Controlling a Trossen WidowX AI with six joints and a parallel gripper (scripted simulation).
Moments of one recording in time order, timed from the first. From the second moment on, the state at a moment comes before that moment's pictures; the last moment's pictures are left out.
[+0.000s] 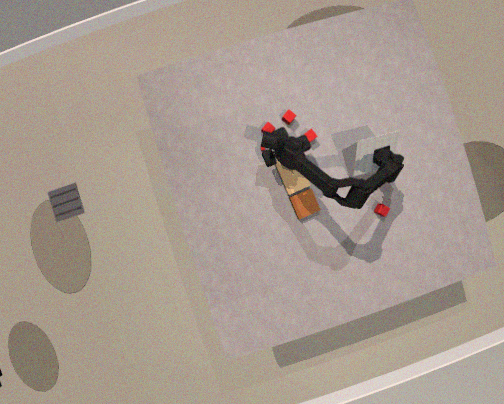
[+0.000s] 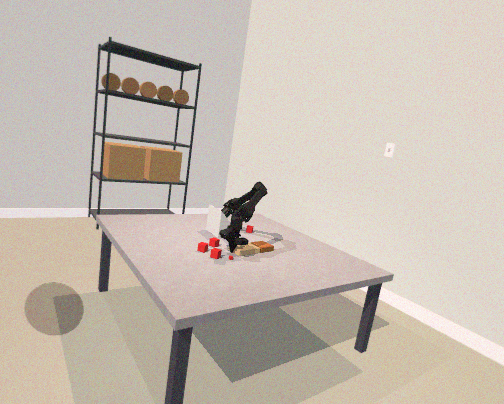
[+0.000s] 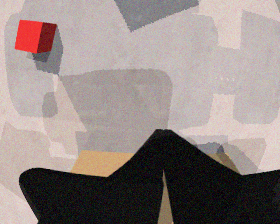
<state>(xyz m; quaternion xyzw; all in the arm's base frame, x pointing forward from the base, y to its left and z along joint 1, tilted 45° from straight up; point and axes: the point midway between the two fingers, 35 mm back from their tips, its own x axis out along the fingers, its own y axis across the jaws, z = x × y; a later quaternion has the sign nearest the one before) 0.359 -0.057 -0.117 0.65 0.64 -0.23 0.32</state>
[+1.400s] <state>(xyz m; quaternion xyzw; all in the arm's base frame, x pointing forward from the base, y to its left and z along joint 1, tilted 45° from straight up) 0.360 -0.124 -0.112 0.66 0.64 -0.23 0.32</state>
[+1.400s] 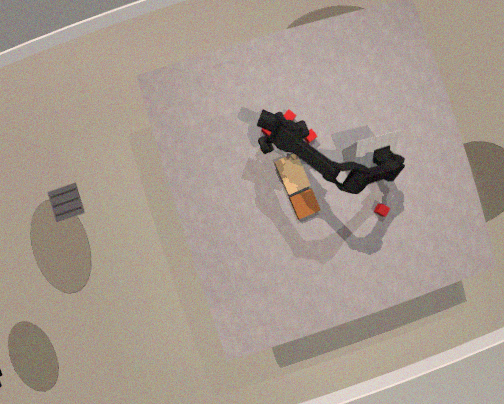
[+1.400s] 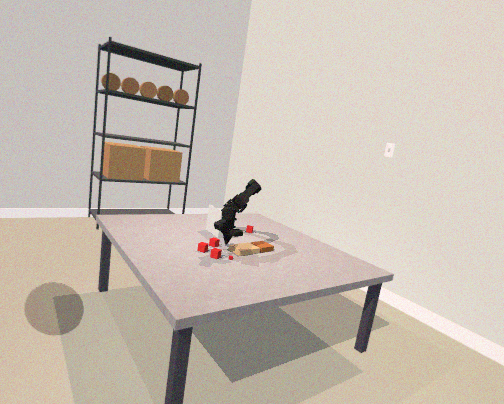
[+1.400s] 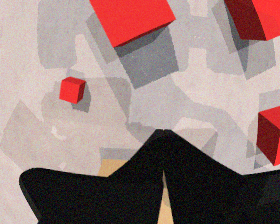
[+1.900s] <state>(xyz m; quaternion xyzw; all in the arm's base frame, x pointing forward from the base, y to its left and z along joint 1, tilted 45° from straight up) 0.365 -0.097 -0.100 0.66 0.64 -0.23 0.33</state>
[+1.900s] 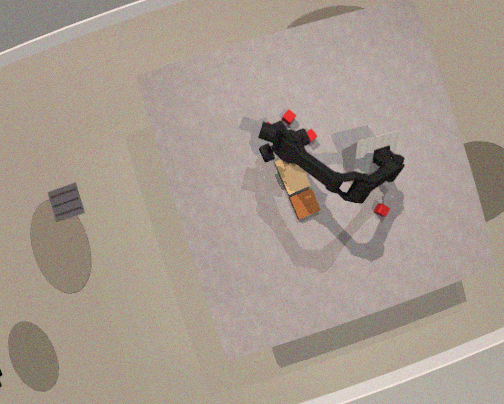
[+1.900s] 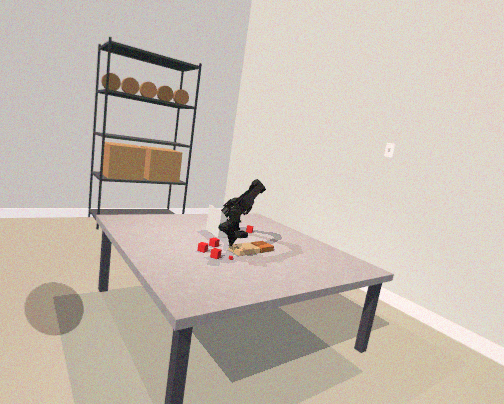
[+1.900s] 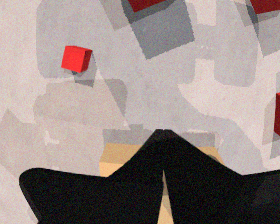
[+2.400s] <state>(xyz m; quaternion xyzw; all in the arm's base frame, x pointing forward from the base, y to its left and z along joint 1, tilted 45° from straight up) 0.362 -0.062 -0.122 0.65 0.65 -0.23 0.32</state>
